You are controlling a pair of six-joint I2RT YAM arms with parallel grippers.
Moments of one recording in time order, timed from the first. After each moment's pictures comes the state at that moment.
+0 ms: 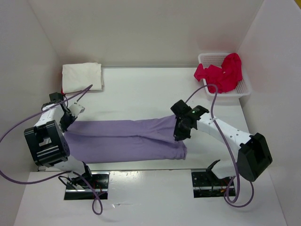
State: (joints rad) left arm 0.42 1.56 1.03 -0.76 -0.12 0.93; right arm 0.63 1.34 0.98 -0.94 0.02 0.87
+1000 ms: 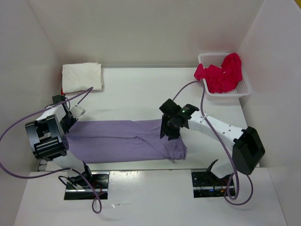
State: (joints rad) left arm 0.42 1.65 0.98 -0.67 -0.16 0.91; right arm 0.77 1.43 1.06 -0.88 -0.02 0.92
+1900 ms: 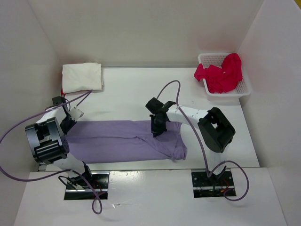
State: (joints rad) left arm 0.42 1.61 0.94 -0.67 -0.26 0.91; right arm 0.77 1.84 1.23 -0.67 -0.07 0.76
